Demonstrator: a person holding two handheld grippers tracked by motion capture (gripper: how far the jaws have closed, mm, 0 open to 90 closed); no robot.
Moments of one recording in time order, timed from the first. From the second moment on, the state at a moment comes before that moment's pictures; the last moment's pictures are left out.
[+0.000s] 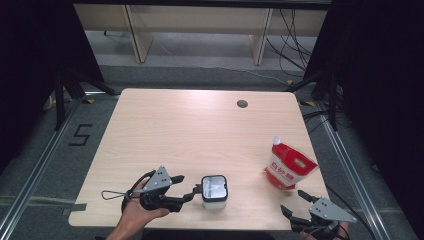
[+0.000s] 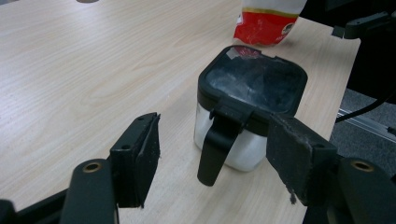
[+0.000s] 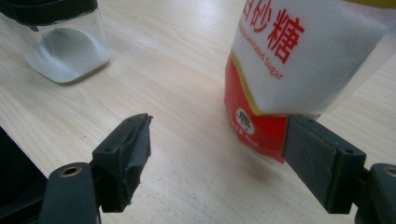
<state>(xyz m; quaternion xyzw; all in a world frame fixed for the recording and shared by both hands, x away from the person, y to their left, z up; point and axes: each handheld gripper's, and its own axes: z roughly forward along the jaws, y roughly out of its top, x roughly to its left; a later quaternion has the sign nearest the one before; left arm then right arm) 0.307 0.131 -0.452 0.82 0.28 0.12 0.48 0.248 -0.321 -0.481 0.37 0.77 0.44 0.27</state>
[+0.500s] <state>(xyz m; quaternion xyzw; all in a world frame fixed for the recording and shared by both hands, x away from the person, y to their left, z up) 0.297 0.143 -0.477 0.83 0.29 0.11 0.46 0.248 -0.320 -0.484 0.38 0.78 0.43 0.25</state>
